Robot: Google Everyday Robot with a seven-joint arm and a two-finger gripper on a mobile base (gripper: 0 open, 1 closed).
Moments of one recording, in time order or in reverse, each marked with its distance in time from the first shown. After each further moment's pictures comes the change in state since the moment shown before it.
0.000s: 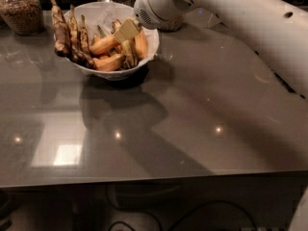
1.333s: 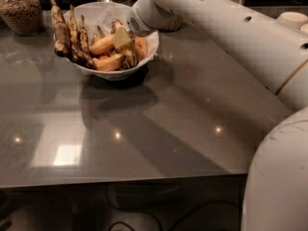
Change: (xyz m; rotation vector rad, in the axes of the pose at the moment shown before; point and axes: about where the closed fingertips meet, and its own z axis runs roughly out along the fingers) arm 0.019 -0.005 0.058 -0.003 0.087 0.127
